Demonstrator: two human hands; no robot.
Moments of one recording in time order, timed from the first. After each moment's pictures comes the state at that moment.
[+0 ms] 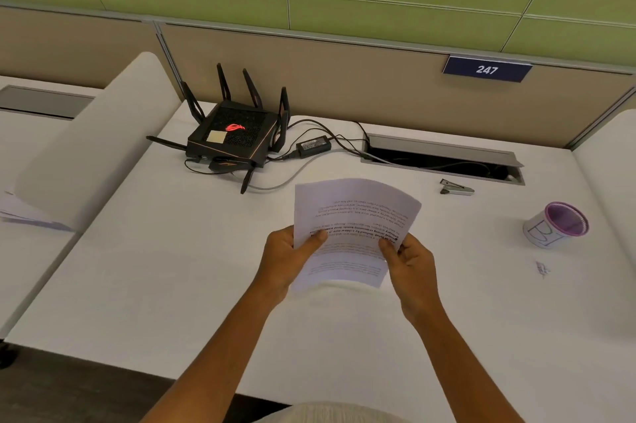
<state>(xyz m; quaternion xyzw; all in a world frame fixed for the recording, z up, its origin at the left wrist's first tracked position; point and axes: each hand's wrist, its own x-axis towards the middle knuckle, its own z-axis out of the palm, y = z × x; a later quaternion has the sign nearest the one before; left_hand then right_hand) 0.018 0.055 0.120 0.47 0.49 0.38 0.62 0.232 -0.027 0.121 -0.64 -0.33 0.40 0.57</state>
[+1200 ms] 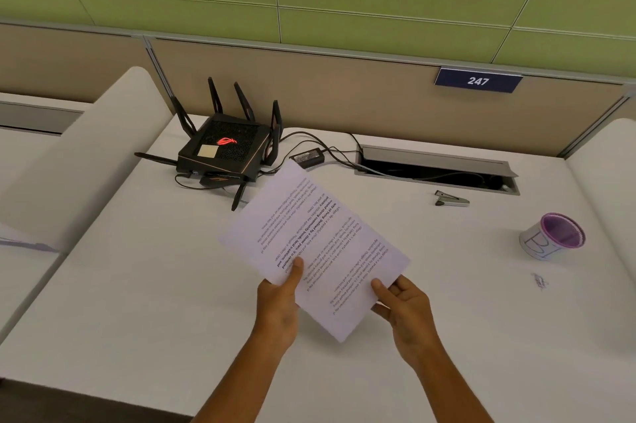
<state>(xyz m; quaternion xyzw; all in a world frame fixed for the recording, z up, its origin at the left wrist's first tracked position) 0.031 0.030 0.087 0.21 0.50 0.47 0.70 0.248 -0.049 0.068 -0.58 -0.20 0.54 0.58</state>
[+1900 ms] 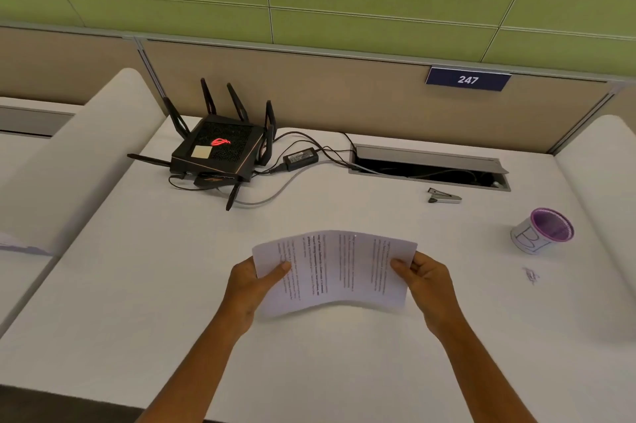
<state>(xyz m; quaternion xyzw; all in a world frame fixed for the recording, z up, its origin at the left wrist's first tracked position) -0.021 0.063 0.085 0.44 0.56 0.35 0.61 0.297 -0.035 0.097 -0.67 -0.31 0.42 0.52</state>
